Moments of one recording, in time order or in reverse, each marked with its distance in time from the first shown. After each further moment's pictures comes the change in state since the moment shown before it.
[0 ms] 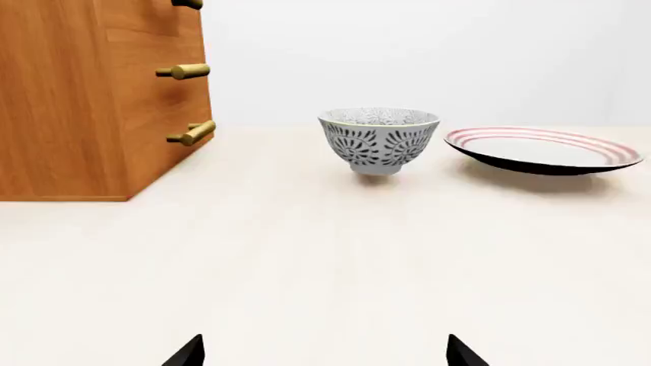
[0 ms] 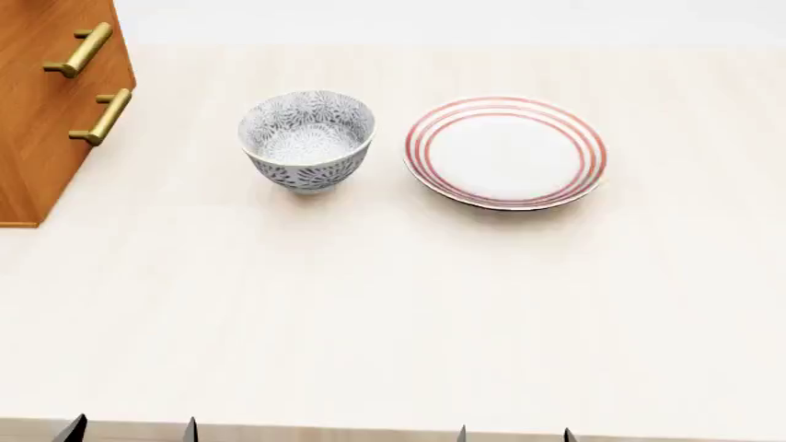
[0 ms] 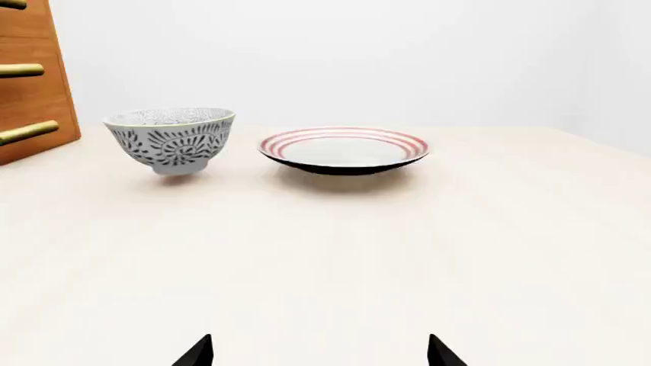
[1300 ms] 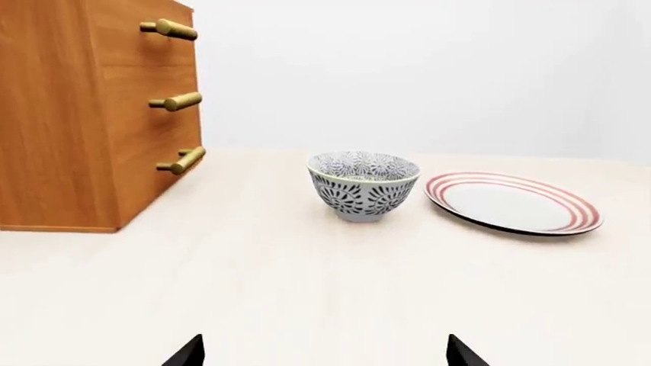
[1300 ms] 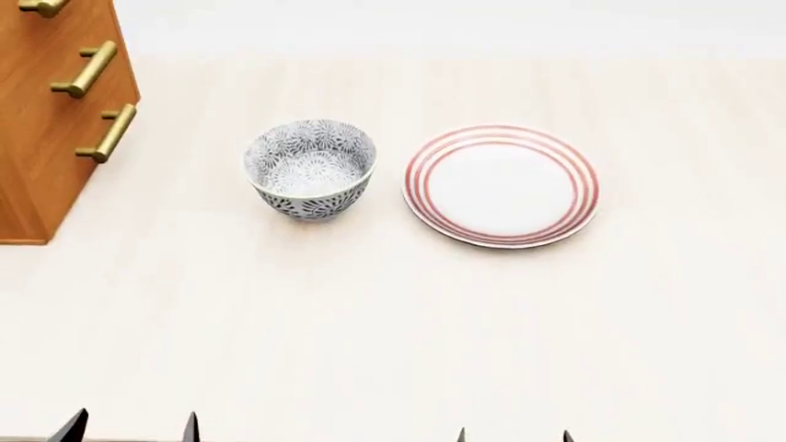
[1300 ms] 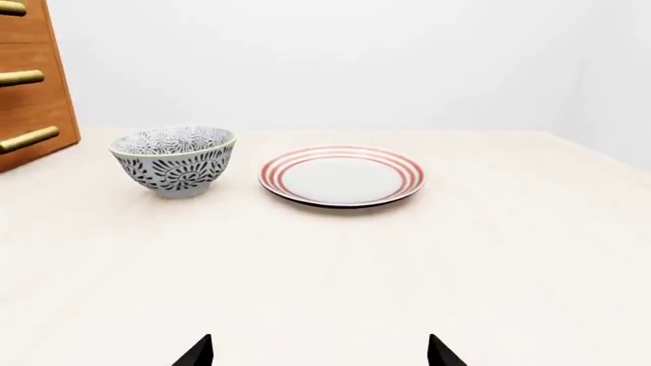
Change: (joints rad) left arm 0.007 -0.103 0.115 0.027 -0.139 0.031 -0.089; right arm 0.006 0.101 -0.123 0.001 0.093 0.006 0.125
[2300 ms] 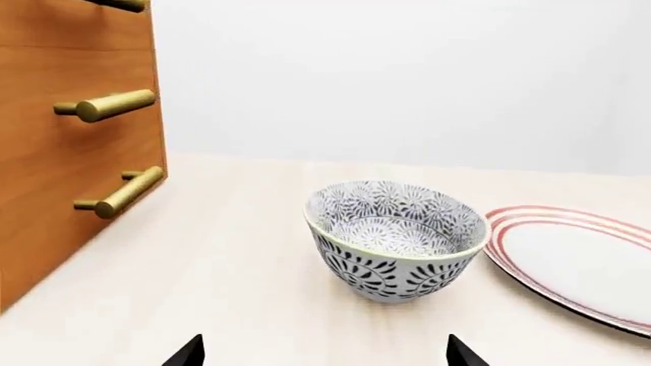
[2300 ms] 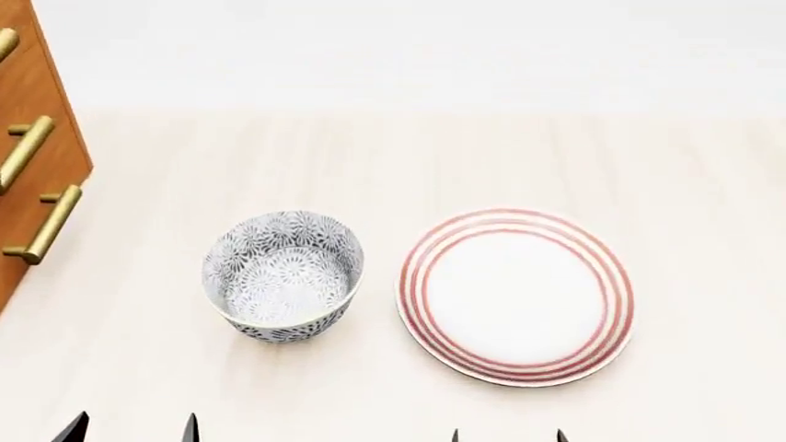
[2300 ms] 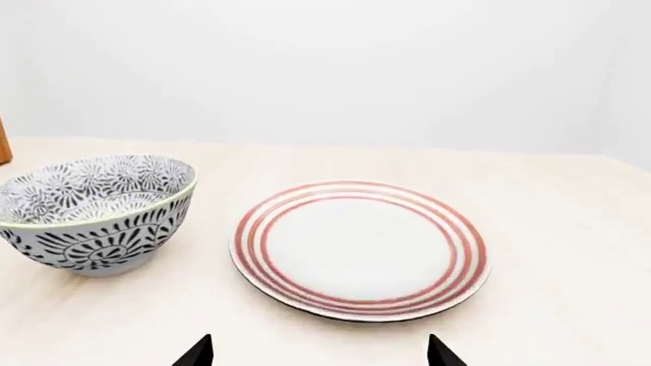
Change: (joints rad) left arm -0.007 -0.035 0.044 -0.008 -0.050 0.001 -0.049; right arm 0.004 0.043 -0.060 -0.006 0.023 0.001 0.042
